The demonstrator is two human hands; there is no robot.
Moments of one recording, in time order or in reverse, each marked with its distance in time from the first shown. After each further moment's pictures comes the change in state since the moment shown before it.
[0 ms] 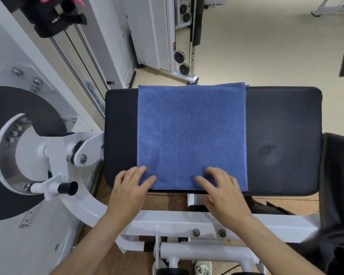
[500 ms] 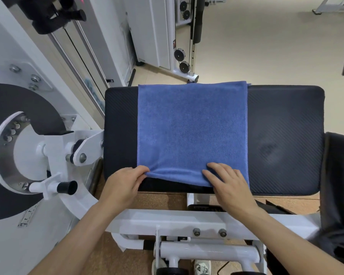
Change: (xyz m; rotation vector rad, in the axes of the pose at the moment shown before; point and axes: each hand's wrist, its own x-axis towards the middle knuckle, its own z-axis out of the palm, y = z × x) left_hand 0.024 -0.018 -0.026 -0.353 -0.191 -0.187; right_hand 0.011 0.028 0.007 -0.075 0.090 -0.108
